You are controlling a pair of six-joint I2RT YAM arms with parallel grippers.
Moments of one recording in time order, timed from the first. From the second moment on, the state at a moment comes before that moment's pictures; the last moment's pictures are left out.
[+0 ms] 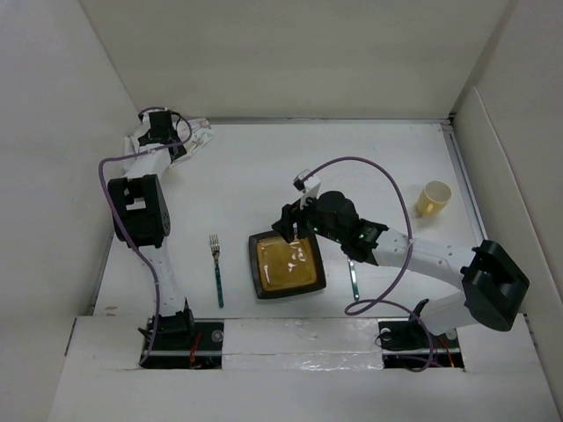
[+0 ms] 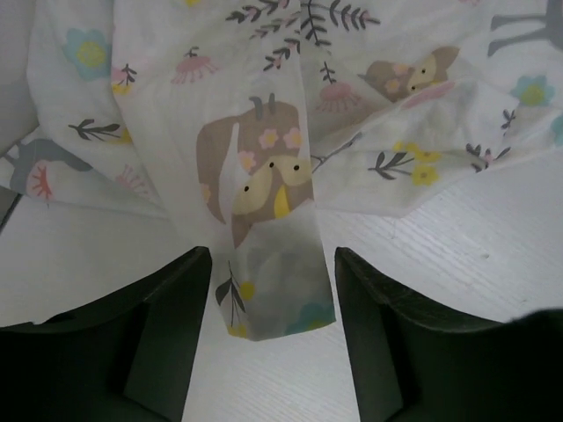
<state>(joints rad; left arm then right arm) 0.12 2.08 1.64 -0.32 -0.30 -0.34 0.90 1.40 0.86 0.24 -0.01 0.29</state>
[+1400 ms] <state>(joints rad) -0.22 1.84 1.99 -0.24 -0.24 -0.38 0.80 1.41 0.87 0.17 0.21 0.31</state>
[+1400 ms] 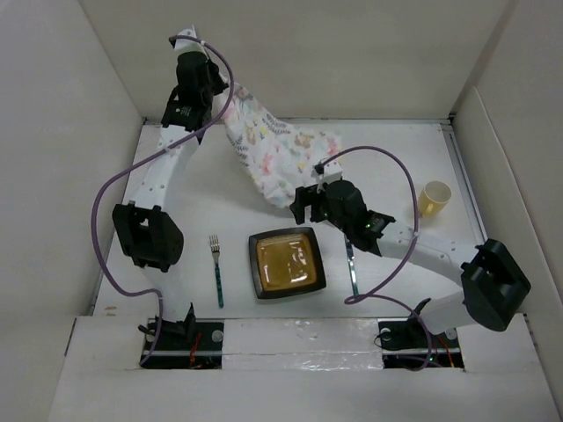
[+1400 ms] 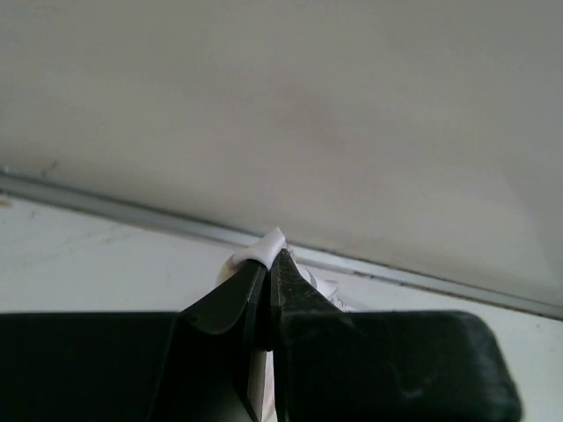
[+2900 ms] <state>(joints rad) -0.05 1.75 1.57 0.00 -0.06 -0.63 0.51 1.65 1.09 0.12 0.08 0.53</state>
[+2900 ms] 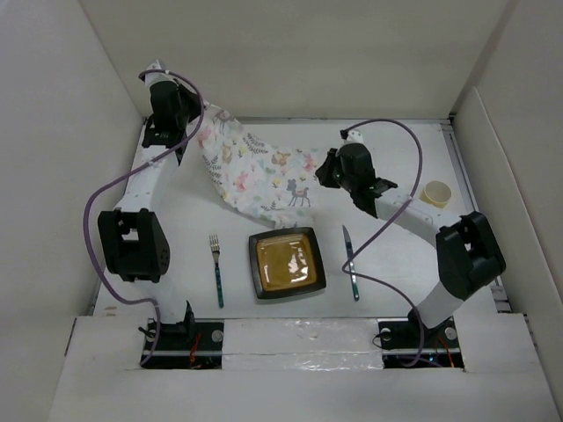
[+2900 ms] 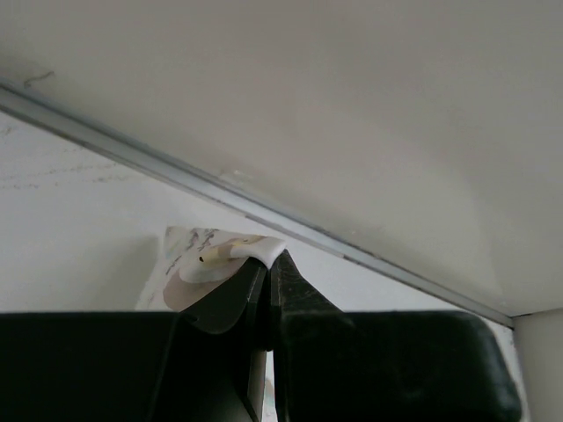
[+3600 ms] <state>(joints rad) -0.05 1.77 1.49 0.05 -0.06 -0.65 0.65 2.05 1.38 -0.15 0.25 0.47</state>
